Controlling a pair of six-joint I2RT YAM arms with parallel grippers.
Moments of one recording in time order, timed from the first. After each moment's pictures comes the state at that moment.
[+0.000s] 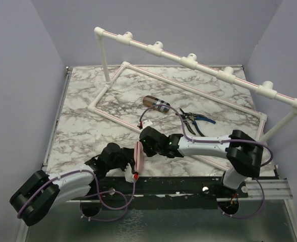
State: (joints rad) left arm -0.73 0.97 0.04 0.28 0.30 1.60; right arm 1.15 1.72 1.02 -0.21 0.21 0.50
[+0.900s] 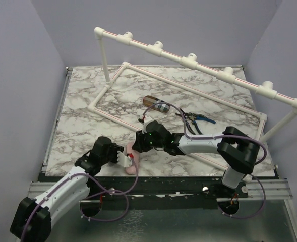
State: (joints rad) left arm -0.56 0.69 0.15 -0.22 0.10 1.33; right arm 1.05 1.69 0.85 0.27 -0.09 0.60
